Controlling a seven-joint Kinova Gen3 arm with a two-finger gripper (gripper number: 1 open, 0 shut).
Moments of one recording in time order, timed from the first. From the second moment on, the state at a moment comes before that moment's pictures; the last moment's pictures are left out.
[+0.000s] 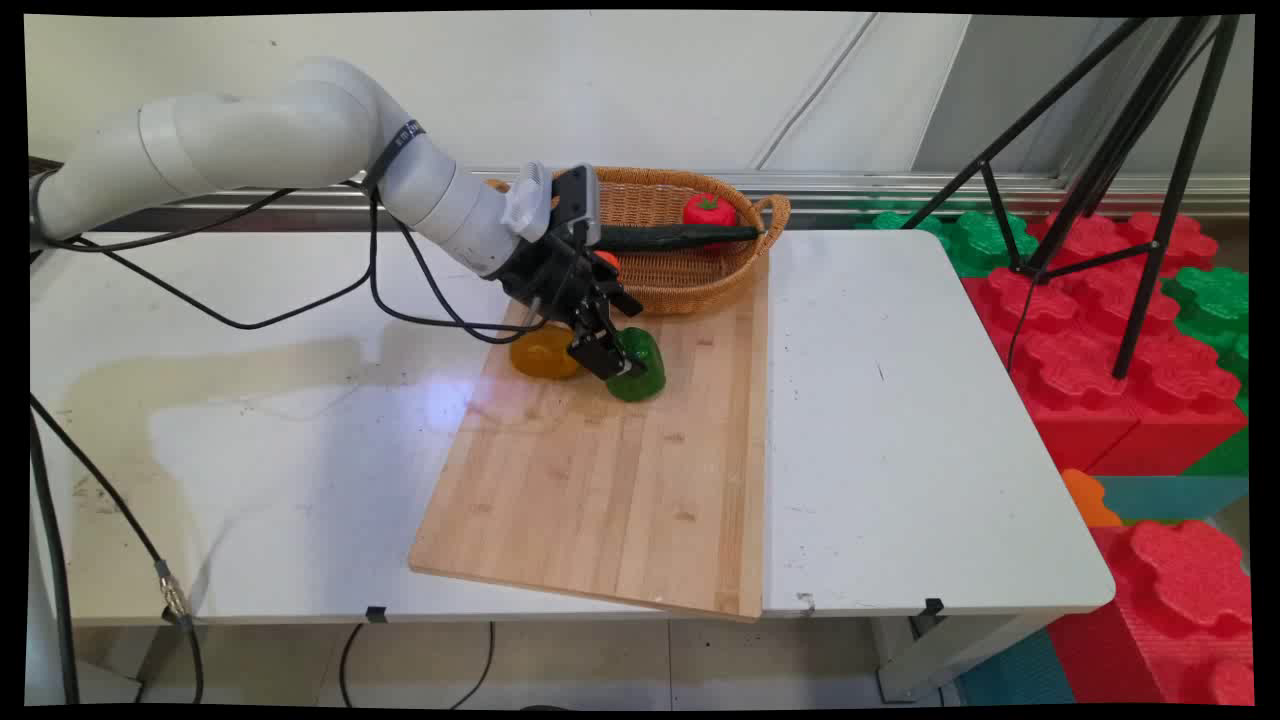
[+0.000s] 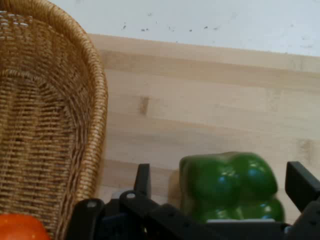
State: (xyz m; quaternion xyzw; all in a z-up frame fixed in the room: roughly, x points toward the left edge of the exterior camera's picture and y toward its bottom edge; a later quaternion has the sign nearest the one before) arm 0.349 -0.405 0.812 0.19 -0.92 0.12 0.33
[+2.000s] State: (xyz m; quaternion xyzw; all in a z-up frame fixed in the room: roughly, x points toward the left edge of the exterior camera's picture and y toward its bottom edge) arm 0.442 -0.419 0.942 0.19 -0.90 0.24 0.32
